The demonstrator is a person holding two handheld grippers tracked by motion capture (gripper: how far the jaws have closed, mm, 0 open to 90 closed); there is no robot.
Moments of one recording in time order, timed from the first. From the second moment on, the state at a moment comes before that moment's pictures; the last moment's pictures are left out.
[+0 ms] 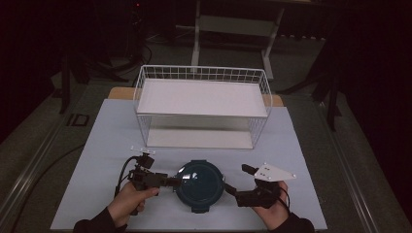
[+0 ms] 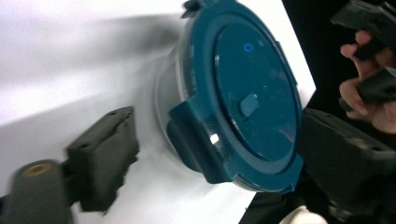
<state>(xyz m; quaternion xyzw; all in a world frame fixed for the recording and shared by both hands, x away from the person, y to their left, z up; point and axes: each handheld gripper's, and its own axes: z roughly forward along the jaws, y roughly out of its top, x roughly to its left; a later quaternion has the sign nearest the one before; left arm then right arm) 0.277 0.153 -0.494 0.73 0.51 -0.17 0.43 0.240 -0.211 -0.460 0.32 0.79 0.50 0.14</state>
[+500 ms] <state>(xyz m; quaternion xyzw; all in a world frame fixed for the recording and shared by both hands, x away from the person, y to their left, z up) 0.282 0.154 -0.509 0.70 0.55 -0.23 0.40 0.243 -0.205 -0.464 0.32 0.80 0.49 0.11</state>
